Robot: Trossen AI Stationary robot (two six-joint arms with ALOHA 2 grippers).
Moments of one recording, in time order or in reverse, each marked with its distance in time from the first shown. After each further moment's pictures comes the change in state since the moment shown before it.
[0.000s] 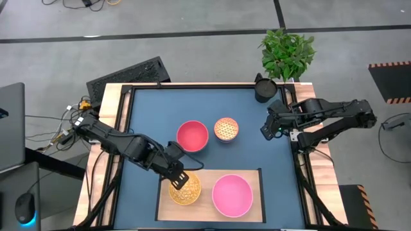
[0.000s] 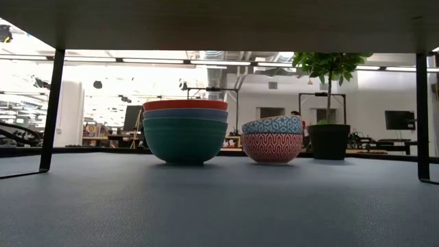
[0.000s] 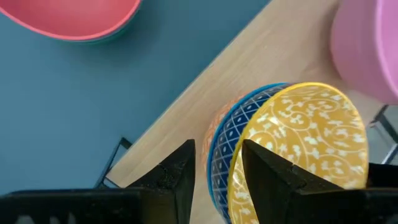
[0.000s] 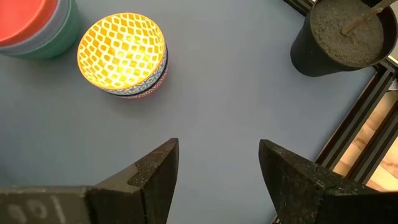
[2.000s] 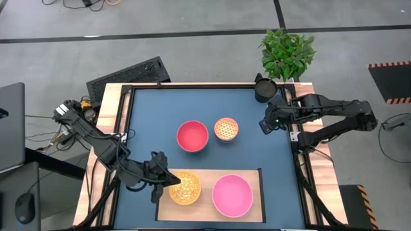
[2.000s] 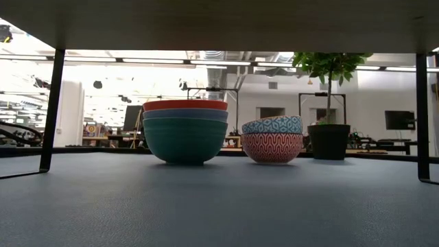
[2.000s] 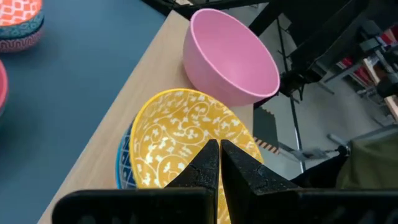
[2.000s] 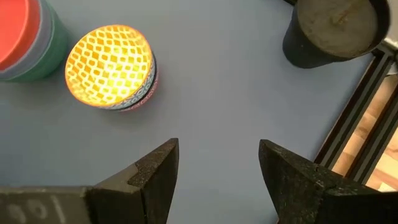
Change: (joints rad) left arm -0.211 -0.375 -0.656 0.926 -0.284 0.341; right arm -0.112 0.000 0.000 0.030 -0.045 -0.007
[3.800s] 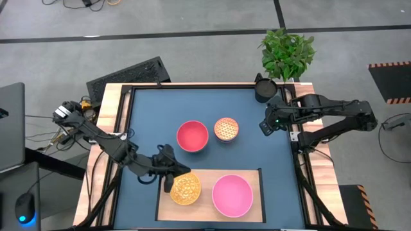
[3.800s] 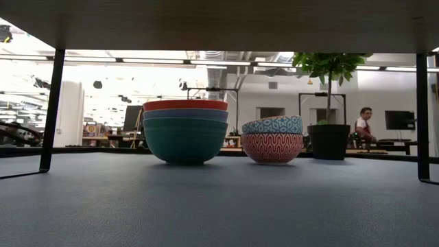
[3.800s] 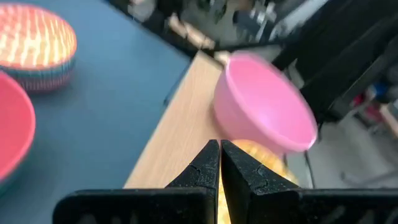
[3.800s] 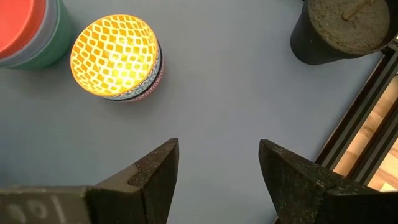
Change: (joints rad) left arm 0.111 0.018 -0.133 0.261 -0.049 0.084; right arm 0.001 0.000 0.000 0.000 -0.029 -0.026
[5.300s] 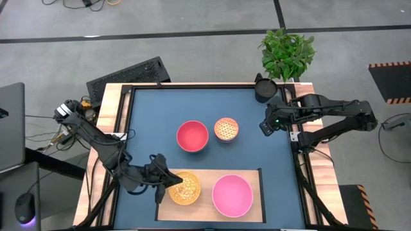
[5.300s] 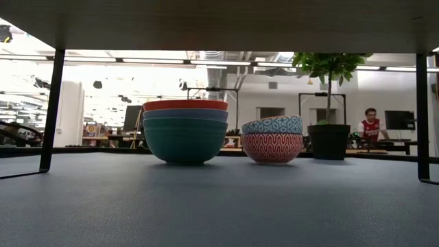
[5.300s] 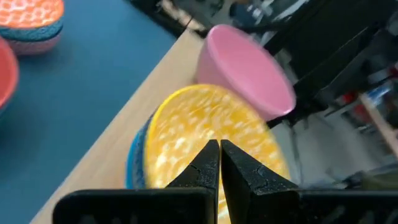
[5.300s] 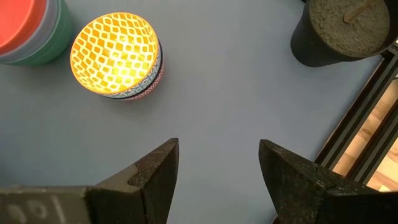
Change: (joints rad) left arm -0.149 -0.013 -0.011 -0.033 -0.111 -0.120; right arm 0.000 0.000 0.000 0.000 -0.001 -0.019
